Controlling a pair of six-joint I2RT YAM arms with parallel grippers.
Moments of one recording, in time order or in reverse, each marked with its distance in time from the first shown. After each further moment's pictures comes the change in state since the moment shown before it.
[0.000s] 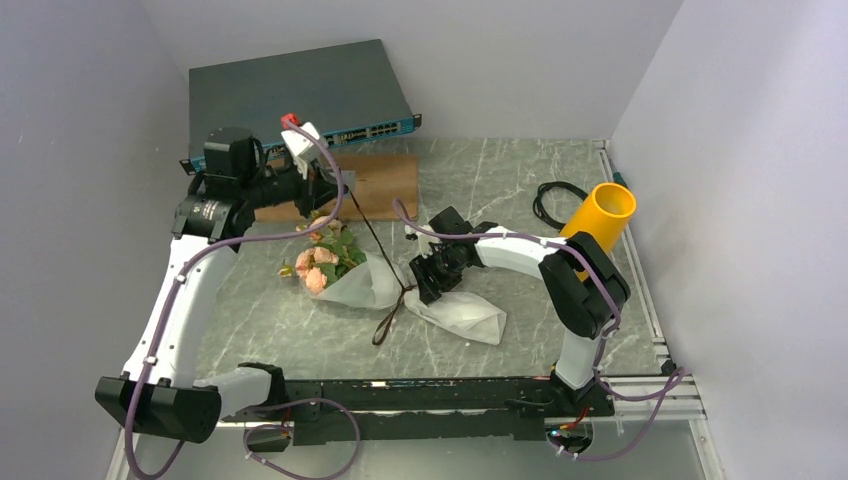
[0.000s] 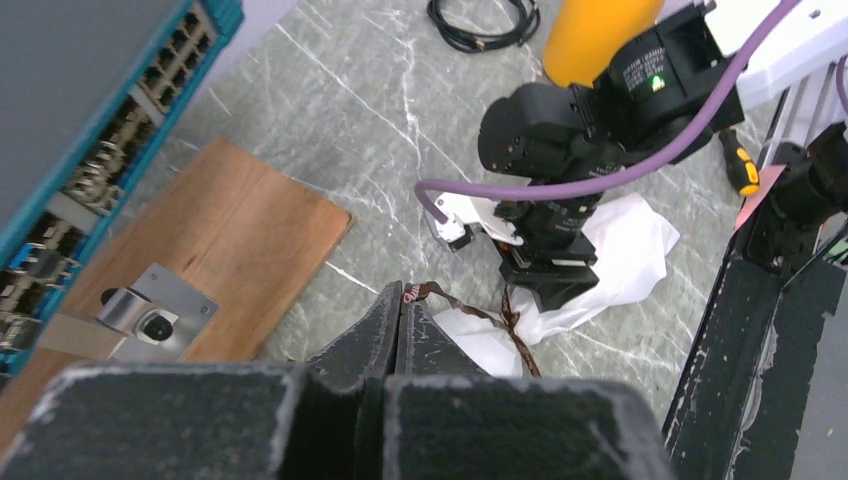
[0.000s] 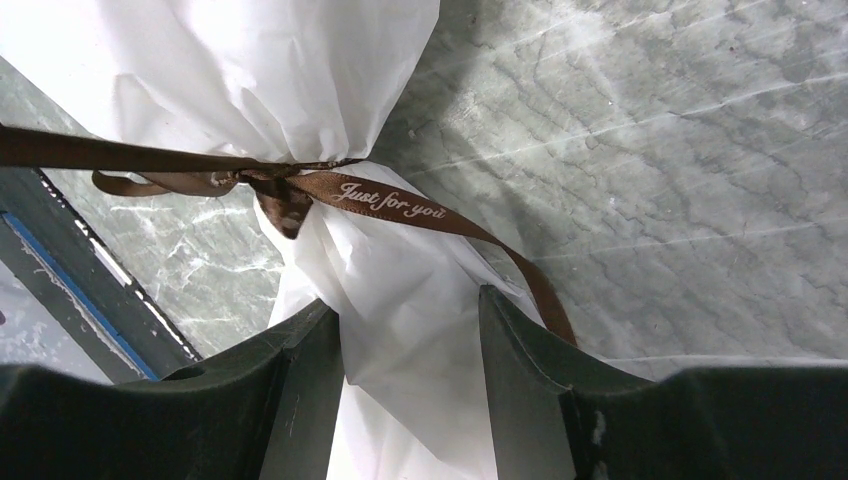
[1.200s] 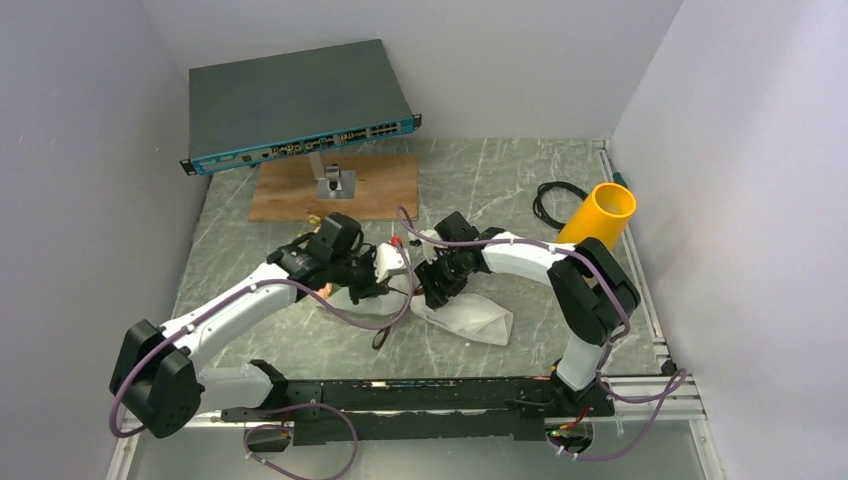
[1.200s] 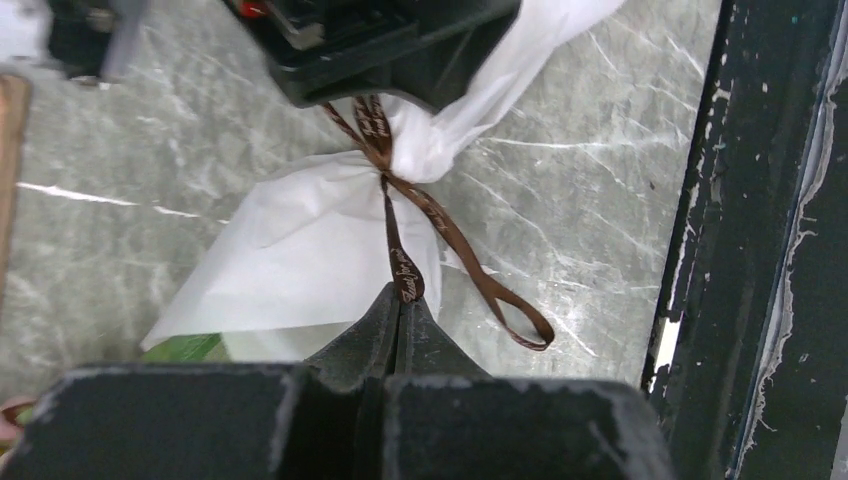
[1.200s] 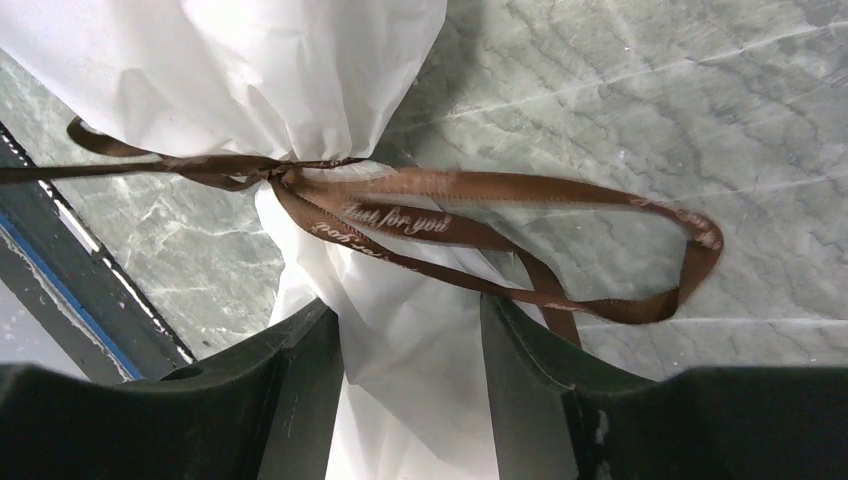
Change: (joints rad) left arm -0.468 0.046 -0.520 0.105 -0.290 0.255; right arm -0.001 -0.066 -0.077 0.021 0.006 -0.066
